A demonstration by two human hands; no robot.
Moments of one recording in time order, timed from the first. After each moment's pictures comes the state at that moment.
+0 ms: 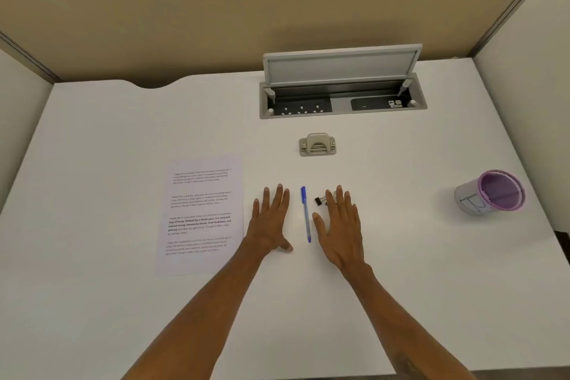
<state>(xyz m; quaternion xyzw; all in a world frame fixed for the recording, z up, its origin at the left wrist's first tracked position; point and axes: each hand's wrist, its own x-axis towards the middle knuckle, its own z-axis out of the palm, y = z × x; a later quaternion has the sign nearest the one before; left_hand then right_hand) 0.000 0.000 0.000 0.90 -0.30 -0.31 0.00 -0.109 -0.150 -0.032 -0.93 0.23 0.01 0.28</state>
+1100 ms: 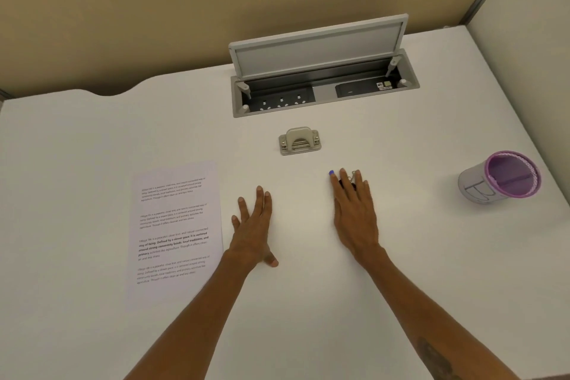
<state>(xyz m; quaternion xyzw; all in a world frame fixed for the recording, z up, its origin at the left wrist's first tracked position) 0.011 -0.015 -0.011 0.88 -0.24 -0.40 0.02 -0.091 -0.222 -0.082 -0.96 0.22 -0.08 0.13</state>
